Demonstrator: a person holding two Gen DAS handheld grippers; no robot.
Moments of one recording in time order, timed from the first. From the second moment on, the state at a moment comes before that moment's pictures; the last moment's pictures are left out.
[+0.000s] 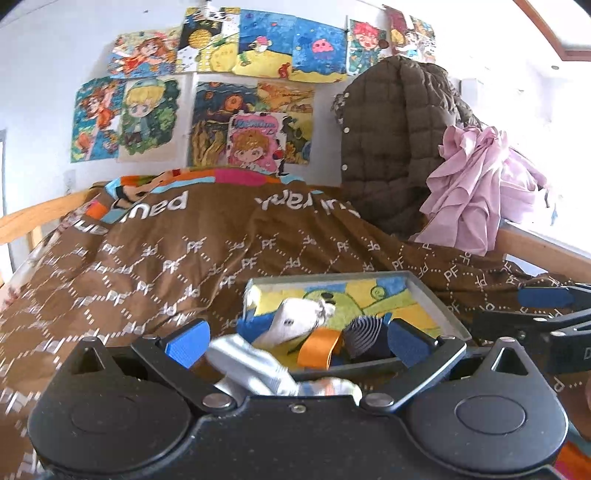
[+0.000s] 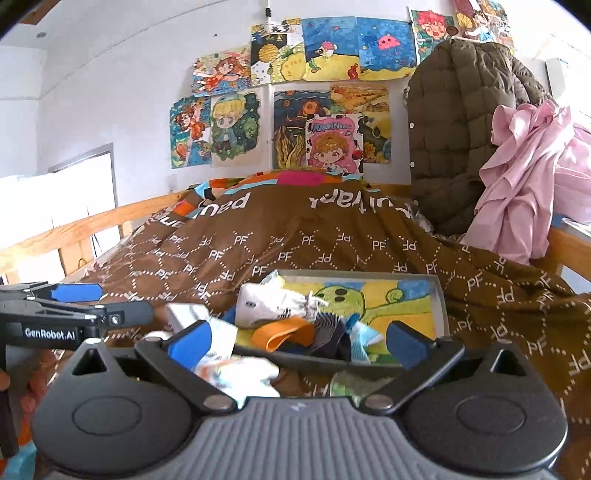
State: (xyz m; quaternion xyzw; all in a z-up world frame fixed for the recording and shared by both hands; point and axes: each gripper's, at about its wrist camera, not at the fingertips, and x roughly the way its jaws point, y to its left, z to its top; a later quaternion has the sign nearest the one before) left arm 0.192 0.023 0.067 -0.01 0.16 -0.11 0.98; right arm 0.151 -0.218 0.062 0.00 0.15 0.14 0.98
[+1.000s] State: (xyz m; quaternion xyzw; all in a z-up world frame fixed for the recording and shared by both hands) left arm 0.117 0.040 -0.017 0.02 0.31 -0.10 0.95; right arm 0.098 -0.177 -0.021 -0.06 0.24 0.24 0.94
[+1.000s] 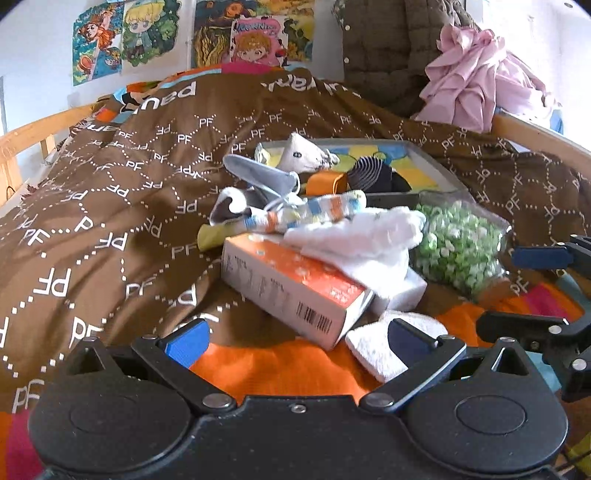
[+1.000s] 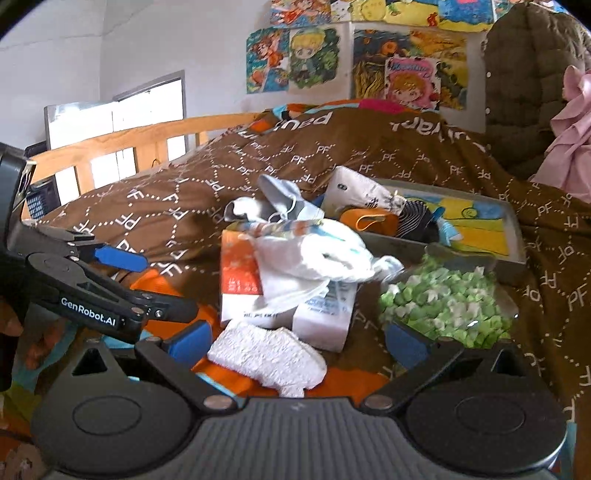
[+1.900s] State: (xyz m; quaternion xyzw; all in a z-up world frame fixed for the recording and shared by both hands) left arm 0.138 0.013 -0.007 0.12 0.31 -0.16 0.93; right arm 0.126 -0.171 -0.058 -0.06 0.32 0.25 0.91
